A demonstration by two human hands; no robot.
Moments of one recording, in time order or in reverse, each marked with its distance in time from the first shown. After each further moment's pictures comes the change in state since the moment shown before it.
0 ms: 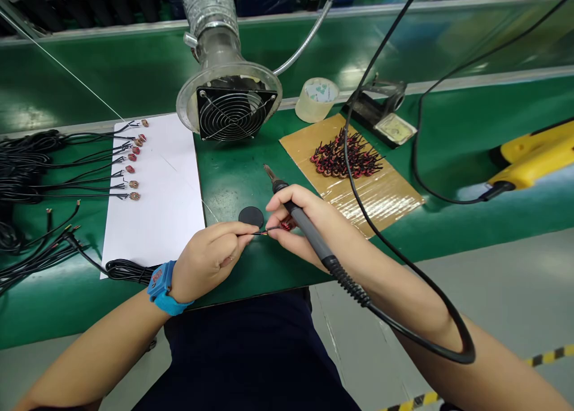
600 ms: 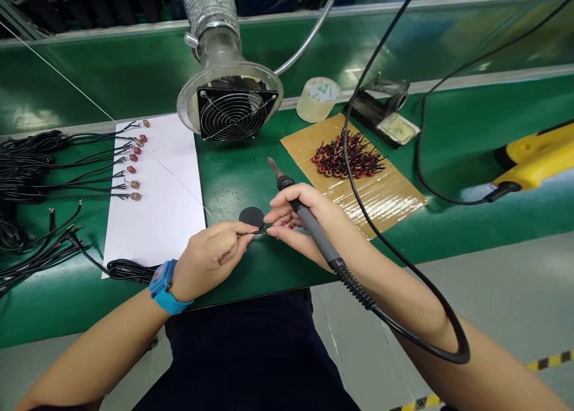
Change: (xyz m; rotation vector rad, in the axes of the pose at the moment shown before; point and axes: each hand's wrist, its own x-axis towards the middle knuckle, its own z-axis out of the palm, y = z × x) left_hand 0.001 0.003 -0.001 -0.087 0.002 -0.092; right_hand 0.000 0.001 0.003 0.075 0.058 -0.020
